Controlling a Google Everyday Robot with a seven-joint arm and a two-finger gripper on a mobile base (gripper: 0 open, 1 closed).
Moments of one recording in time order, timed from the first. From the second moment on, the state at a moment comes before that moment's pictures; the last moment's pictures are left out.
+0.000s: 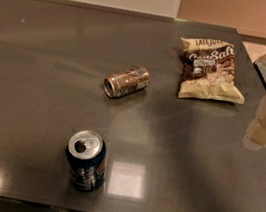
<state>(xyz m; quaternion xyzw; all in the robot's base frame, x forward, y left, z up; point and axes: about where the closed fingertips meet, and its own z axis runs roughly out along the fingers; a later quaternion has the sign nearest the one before) 0.438 -0.217 0.976 -0.60 0.78 -0.03 0.16</state>
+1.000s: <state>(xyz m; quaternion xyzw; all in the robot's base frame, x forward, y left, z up) 0.472 -0.183 0.972 -0.65 0.74 -0.01 0.18</state>
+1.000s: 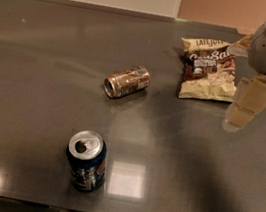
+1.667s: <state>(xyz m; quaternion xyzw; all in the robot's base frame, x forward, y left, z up) 0.515 -0.128 0.953 -0.73 0.66 0.02 0.19</state>
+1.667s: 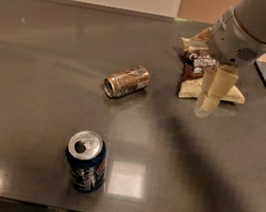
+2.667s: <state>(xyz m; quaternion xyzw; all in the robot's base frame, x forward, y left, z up) 0.582 -0.059 0.912 -0.81 0.55 0.04 0.18</state>
